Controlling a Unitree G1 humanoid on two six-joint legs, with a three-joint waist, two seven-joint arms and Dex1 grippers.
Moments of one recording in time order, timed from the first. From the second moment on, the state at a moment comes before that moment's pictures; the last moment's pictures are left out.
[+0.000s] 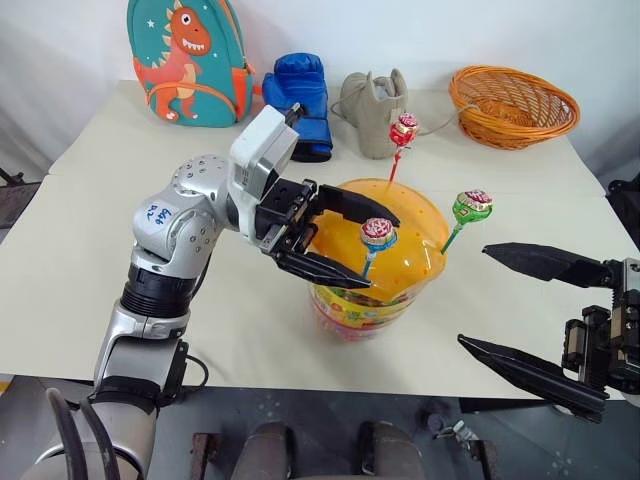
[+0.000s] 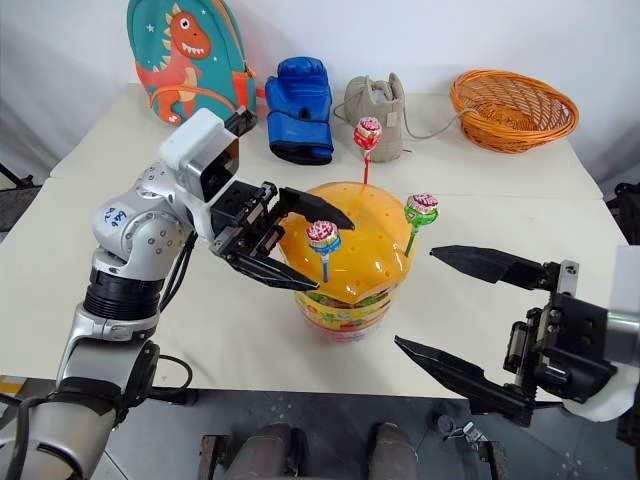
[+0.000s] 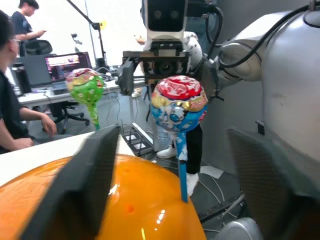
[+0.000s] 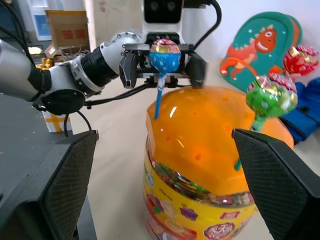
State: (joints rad) left arm -0.96 0.44 -0.12 -0.02 -0.73 0.56 -1.44; right arm 0.30 -0.97 -0.96 -0.96 1.44 0.60 0.69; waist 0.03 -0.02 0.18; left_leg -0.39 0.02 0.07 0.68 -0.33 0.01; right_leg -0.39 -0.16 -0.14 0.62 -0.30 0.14
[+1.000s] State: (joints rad) left arm -1.10 0.56 0.11 0.15 -0.72 0.61 -1.25; right arm 0.50 -0.86 -0.99 -0.81 1.16 0.53 0.97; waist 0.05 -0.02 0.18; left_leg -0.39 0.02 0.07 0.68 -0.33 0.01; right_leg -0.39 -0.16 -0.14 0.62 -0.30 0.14
